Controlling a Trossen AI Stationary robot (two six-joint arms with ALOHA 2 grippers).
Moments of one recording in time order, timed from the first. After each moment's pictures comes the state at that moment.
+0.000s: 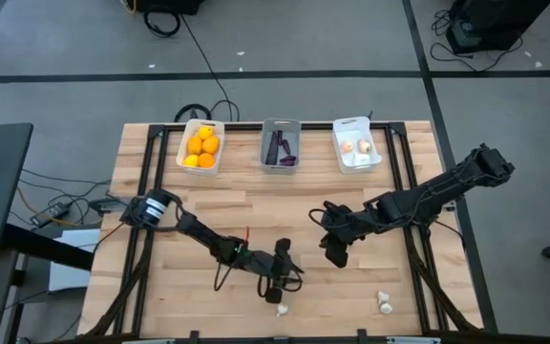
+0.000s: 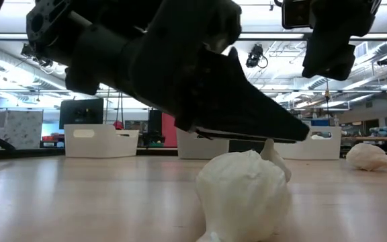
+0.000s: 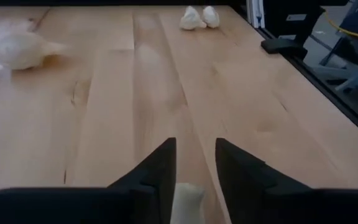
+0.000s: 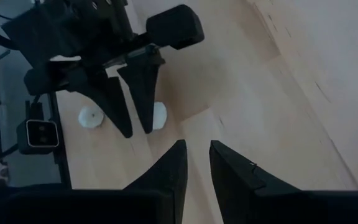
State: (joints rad) left arm -0.39 2.15 1.09 0.69 -0.17 -0.14; right arm 0.34 1.32 0.87 -0.45 0.05 0.83
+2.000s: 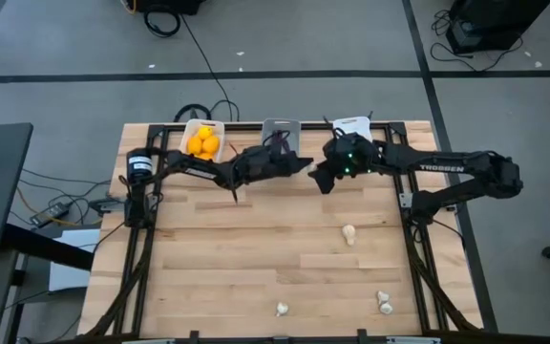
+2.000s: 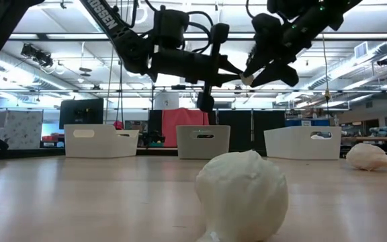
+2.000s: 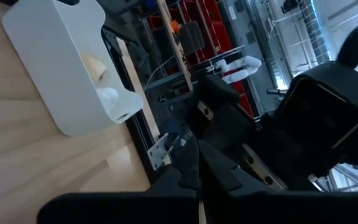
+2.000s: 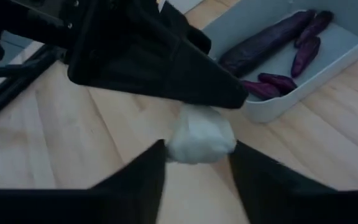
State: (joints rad) left arm 0.23 1.93 1.10 0.82 -0.05 -1.18; right arm -0.31 1.23 0.87 -0.34 -0.05 0.50
